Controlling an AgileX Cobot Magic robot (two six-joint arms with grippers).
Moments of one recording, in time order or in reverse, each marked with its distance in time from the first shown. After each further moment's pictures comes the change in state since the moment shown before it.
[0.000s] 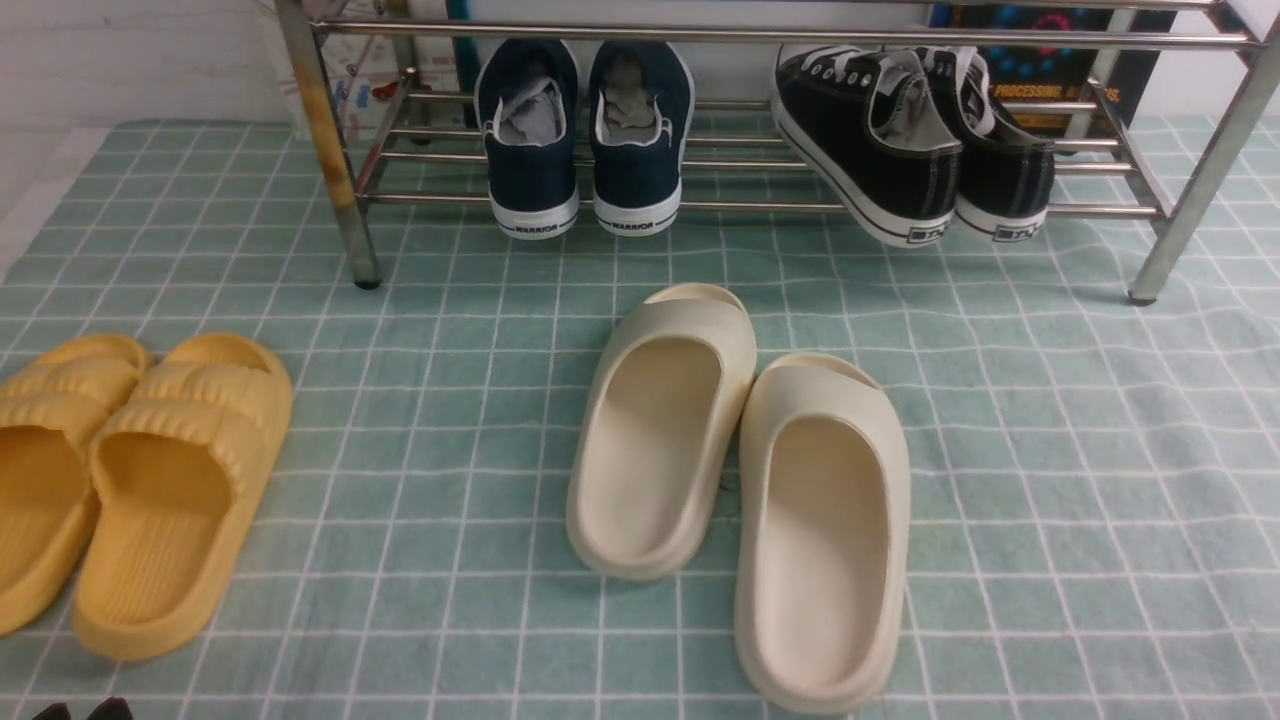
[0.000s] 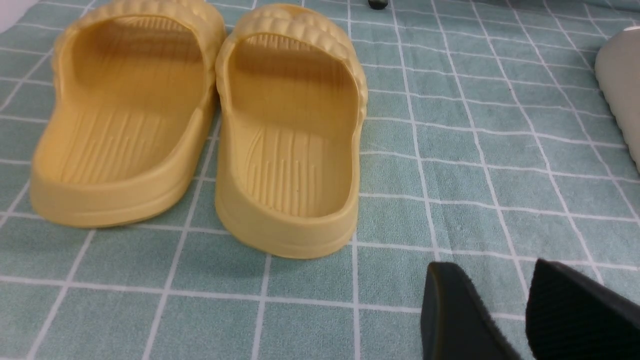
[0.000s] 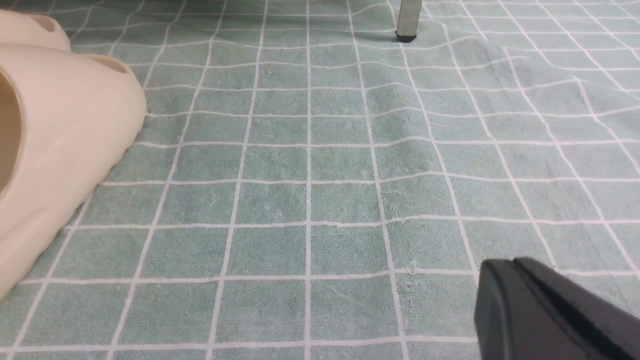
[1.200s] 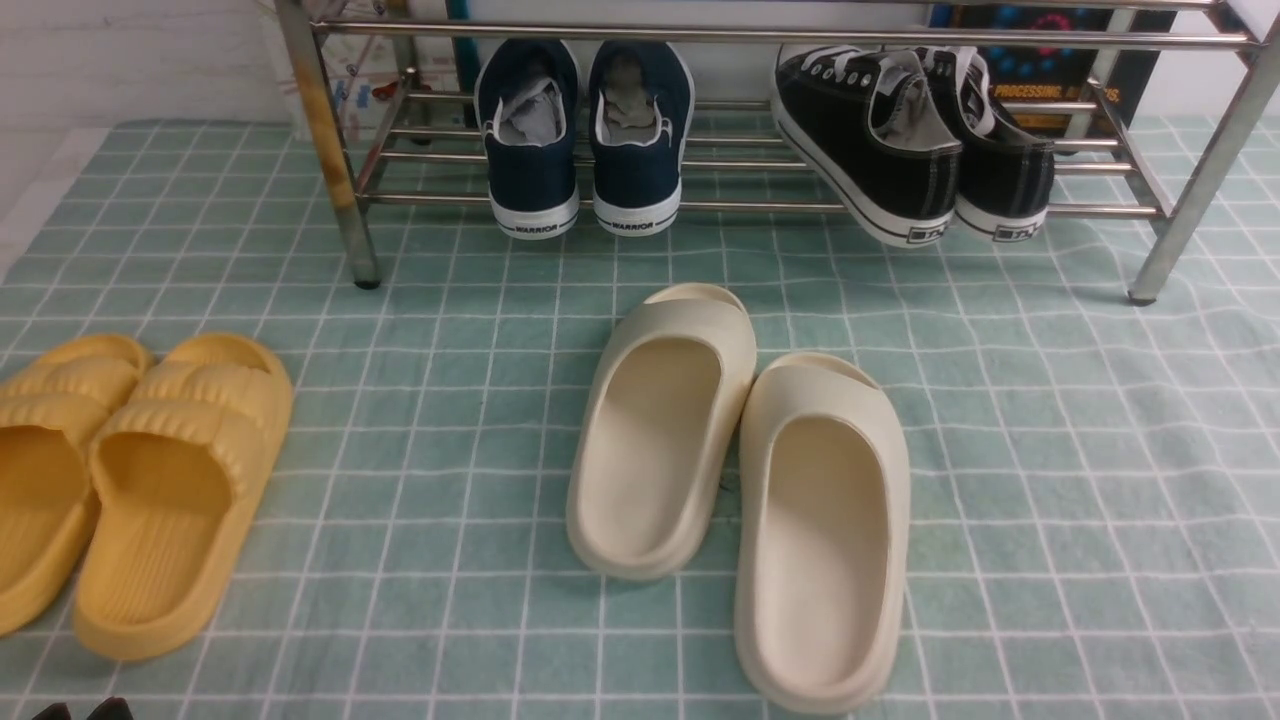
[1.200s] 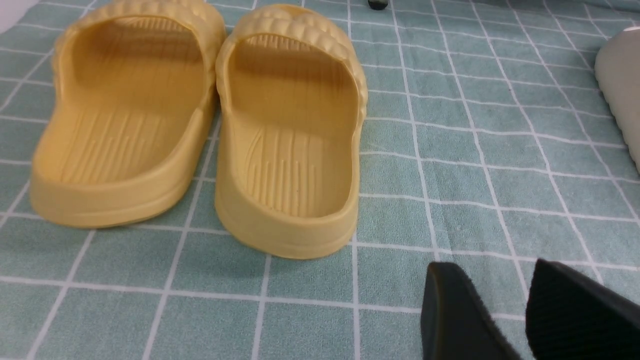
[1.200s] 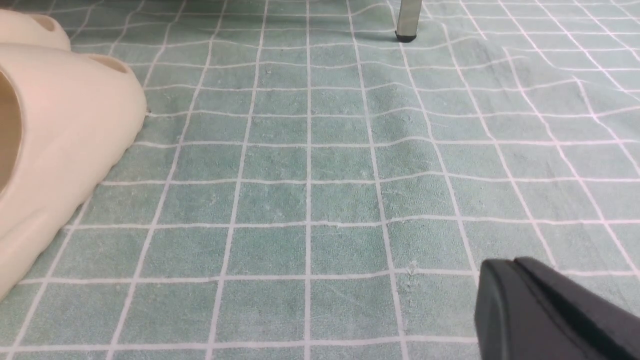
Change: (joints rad) right arm 0.000 0.000 0.000 0.000 0.000 -0.001; left arm 0.000 0.000 0.000 0.000 0.000 0.000
